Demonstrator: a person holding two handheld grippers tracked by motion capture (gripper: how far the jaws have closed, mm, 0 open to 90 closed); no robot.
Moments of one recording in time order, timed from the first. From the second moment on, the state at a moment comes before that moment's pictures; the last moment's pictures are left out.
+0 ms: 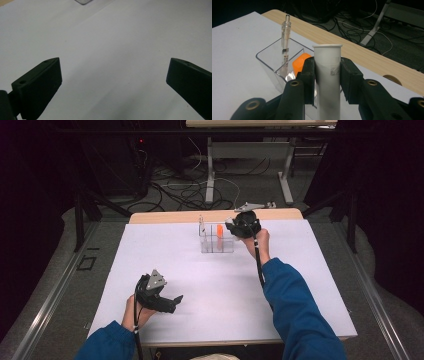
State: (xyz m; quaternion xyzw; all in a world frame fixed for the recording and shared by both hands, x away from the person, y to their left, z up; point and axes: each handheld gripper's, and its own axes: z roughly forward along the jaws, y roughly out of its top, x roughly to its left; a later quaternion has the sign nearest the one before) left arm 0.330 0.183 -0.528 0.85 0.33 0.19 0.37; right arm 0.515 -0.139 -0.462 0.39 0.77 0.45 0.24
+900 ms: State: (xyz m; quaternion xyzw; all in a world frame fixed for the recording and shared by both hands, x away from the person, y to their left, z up) left arm 0.330 0.184 -0.528 0.84 0.34 0.19 0.37; right arm 0.540 -0.121 -0.478 0.42 0.74 0.47 0.25
